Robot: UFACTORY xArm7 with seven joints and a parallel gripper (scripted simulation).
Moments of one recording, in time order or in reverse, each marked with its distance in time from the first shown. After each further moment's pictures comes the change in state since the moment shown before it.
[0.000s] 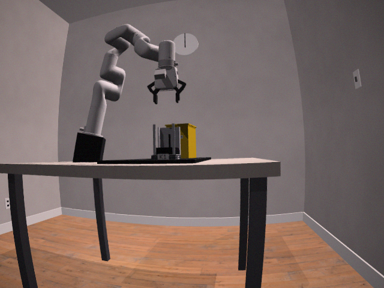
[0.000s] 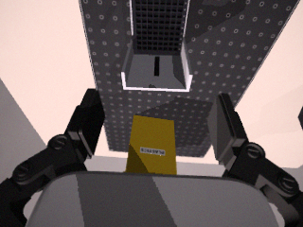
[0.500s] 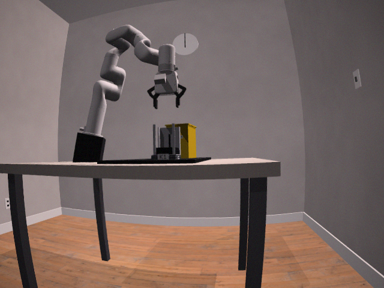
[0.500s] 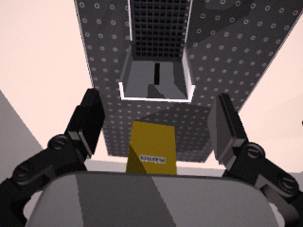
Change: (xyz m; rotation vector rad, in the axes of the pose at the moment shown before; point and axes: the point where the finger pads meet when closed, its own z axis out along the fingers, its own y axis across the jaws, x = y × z) arm 0.000 0.000 0.021 0.001 0.001 0.000
